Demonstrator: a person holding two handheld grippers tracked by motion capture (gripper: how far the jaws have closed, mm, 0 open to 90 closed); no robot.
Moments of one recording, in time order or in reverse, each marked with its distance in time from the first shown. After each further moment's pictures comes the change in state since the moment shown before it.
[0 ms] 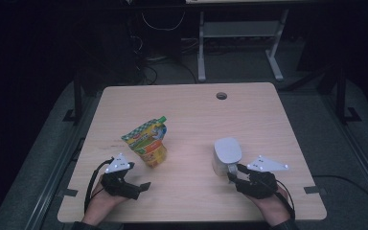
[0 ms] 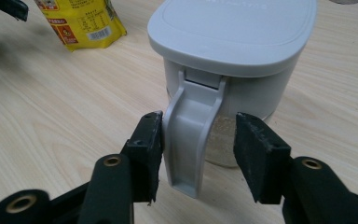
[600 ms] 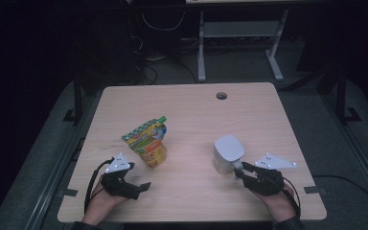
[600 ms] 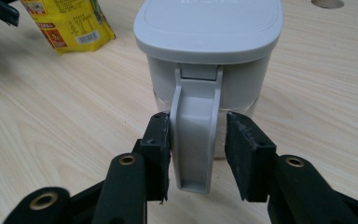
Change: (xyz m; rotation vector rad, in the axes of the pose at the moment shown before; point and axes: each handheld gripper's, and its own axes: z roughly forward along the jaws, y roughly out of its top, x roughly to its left) left arm 0.000 0.000 0.000 0.002 -0.003 0.001; right arm -0.021 -0.004 -0.005 -0.024 0.005 0.002
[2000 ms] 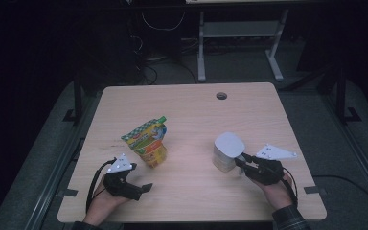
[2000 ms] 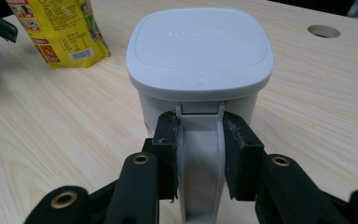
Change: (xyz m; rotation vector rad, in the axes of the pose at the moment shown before) left arm -0.003 0.001 0.003 0.007 -0.018 -0.001; right arm -0.020 0.013 0.012 -0.051 0.027 -0.049
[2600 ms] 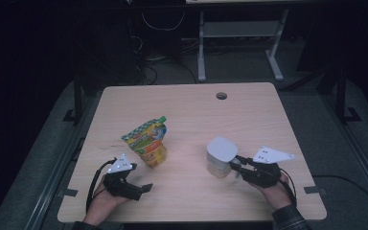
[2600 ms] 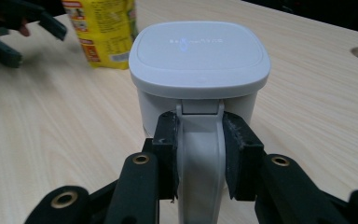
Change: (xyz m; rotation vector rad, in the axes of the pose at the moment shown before) left arm 0.000 0.000 0.000 0.002 -0.005 0.005; right arm 0.009 0.001 0.001 -0.031 0.118 -0.083
